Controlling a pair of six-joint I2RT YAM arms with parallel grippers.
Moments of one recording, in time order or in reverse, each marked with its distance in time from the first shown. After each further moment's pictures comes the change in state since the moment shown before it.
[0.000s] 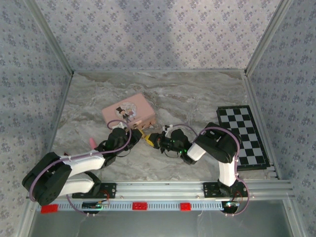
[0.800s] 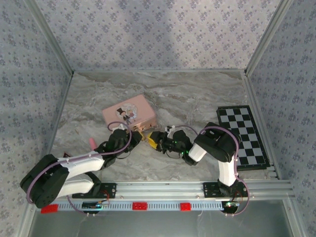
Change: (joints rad) left arm -0.024 -0.043 -0.005 -0.078 -0.022 0.000; right arm -0.017 0.014 -0.051 0.051 0.010 0.004
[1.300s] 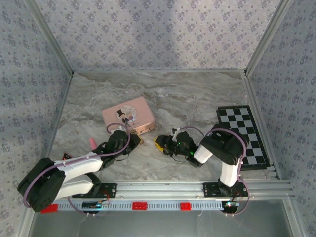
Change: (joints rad) left arm 0.003 -0.042 -0.002 -0.126 0.000 -0.016; right arm -0.029 -0.100 -0.076 -0.177 0.008 -0.184
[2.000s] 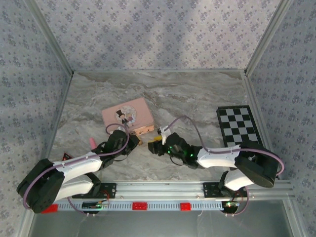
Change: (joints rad) left arm 0.018 -0.012 0.004 -0.051 0.020 -0.029; right arm 0.249 -0.396 0.143 -0.610 0.413 -1.016
